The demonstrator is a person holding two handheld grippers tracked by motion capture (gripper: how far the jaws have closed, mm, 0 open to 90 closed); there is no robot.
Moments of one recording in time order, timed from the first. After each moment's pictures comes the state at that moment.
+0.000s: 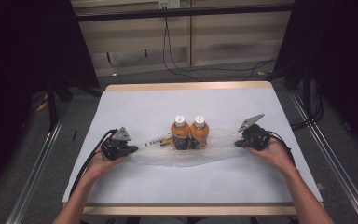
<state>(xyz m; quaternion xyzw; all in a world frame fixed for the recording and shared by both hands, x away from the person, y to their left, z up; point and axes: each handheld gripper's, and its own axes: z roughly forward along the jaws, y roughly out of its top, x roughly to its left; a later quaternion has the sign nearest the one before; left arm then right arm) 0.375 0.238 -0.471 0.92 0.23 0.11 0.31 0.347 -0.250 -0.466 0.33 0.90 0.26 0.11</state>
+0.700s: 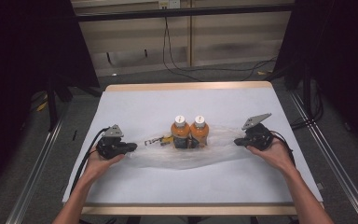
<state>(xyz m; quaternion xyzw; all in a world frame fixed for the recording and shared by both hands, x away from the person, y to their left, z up) 0.371 0.248 -0.460 0.88 0.26 0.08 0.40 0.338 -0.254 -0.452 0.34 0.88 0.32 0.12</state>
